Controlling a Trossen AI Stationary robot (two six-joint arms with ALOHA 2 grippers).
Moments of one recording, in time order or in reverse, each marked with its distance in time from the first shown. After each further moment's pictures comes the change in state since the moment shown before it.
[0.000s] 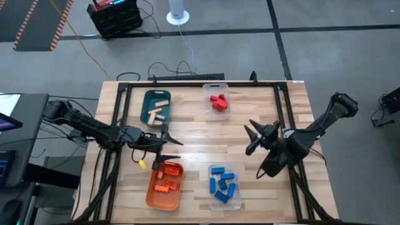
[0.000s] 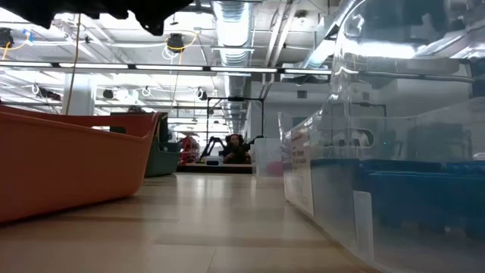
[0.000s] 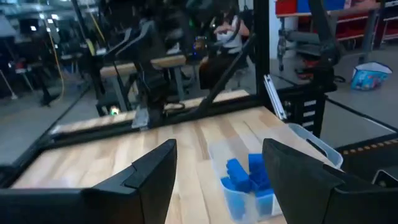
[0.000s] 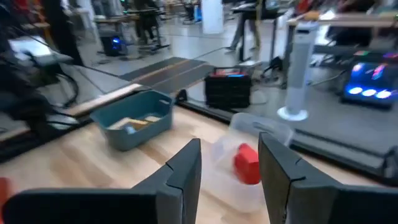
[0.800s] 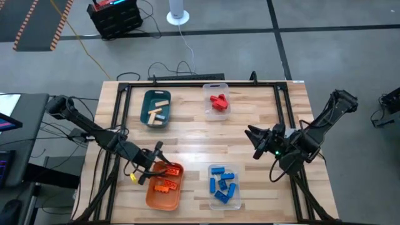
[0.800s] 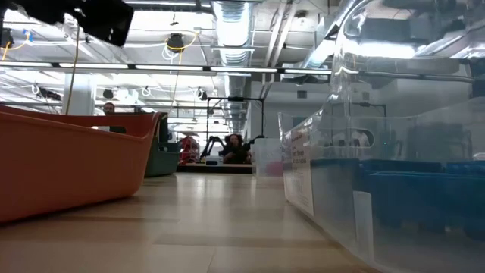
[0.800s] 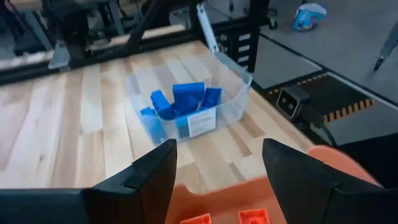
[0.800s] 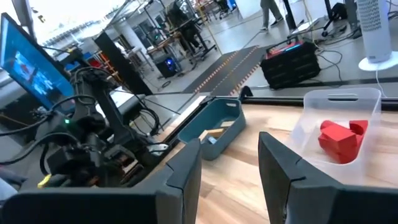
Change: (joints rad) left arm -0.234 -0.068 -0.001 -0.360 -0.029 -0.116; right arm 0.094 -0.108 0.000 0.373 -0.032 -0.029
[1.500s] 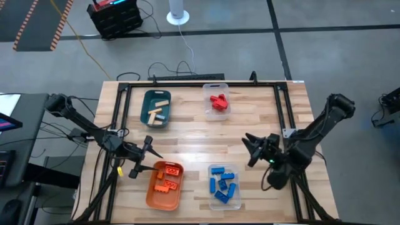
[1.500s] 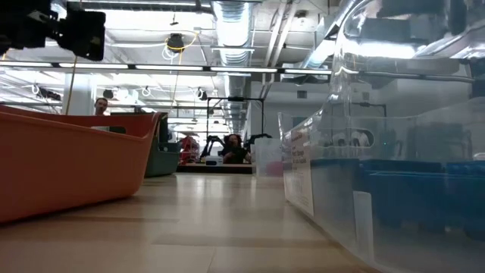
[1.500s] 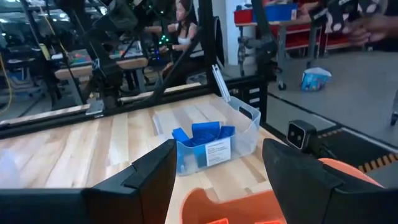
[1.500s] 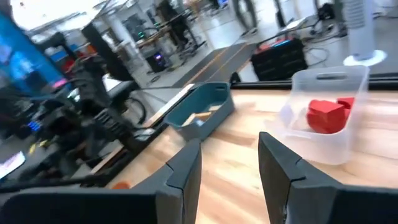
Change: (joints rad) left arm -0.035 -0.260 -0.352 0.398 -0.085 0.077; right arm 0.030 0.166 -0.001 -0.222 0.029 0.344
